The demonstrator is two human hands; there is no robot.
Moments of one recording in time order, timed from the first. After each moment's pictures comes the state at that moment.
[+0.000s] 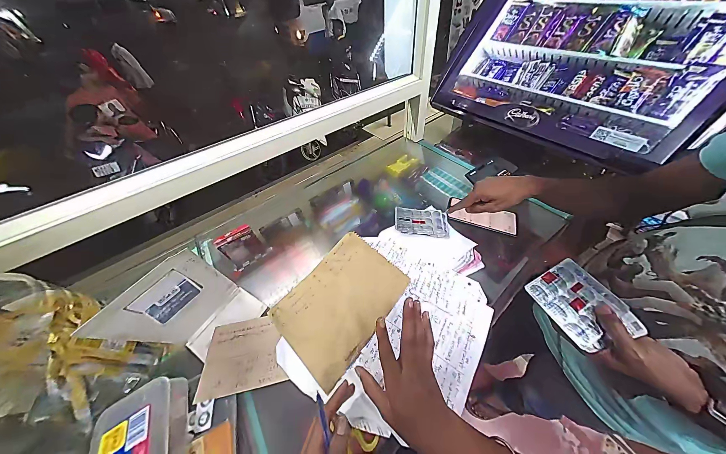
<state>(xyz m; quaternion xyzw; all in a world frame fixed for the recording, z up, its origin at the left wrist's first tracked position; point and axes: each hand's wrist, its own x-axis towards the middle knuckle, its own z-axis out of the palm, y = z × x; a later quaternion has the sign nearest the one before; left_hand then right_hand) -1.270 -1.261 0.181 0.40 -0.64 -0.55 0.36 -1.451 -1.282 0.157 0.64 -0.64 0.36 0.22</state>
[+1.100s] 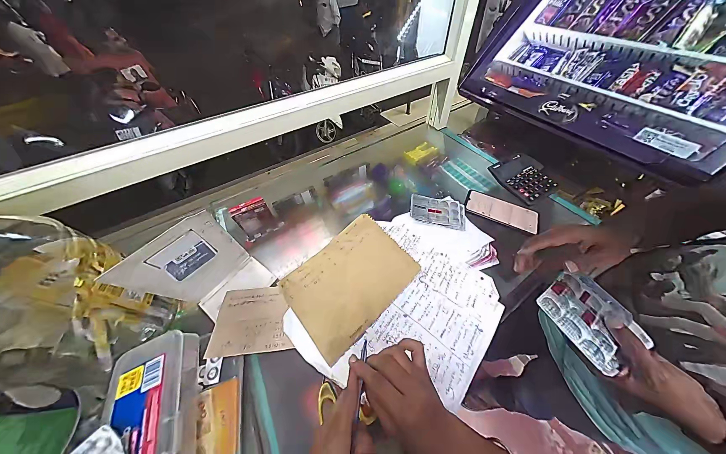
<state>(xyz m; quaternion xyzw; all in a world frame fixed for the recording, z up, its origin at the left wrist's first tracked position) -1.281 -1.248 0.211 0.42 -0.75 -0.45 0.24 -1.449 -1.264 0.150 0.76 -0.47 0.44 0.10</state>
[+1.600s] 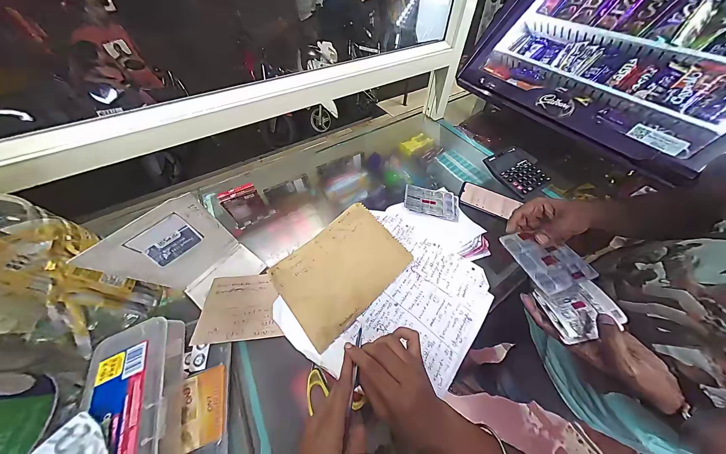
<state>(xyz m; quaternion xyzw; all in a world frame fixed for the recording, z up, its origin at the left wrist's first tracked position) -1.285 -1.247 0.216 0.40 -0.75 -0.47 0.23 -1.453 -1.260 0.151 0.75 -0.47 0.45 0.10</state>
